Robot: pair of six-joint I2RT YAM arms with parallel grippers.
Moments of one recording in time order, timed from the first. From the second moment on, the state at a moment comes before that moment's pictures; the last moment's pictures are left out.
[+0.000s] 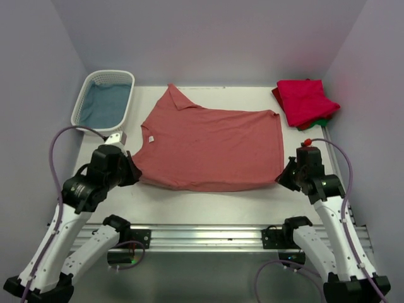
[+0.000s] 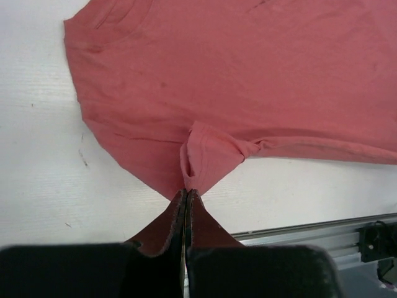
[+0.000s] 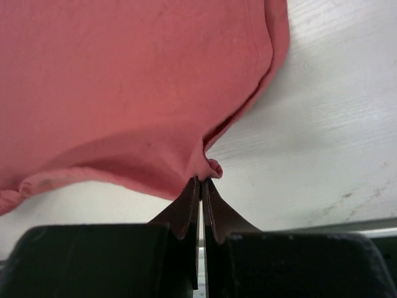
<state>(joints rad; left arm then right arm) -0.40 0.66 0.98 -1.06 -0.07 -0.57 0.13 0.70 0.77 -1.00 0.01 0.62</state>
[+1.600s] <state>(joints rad) -0.35 1.76 1.39 -0.50 -0.33 -0.40 0.13 1.42 0.86 -0.46 0.25 0.63</state>
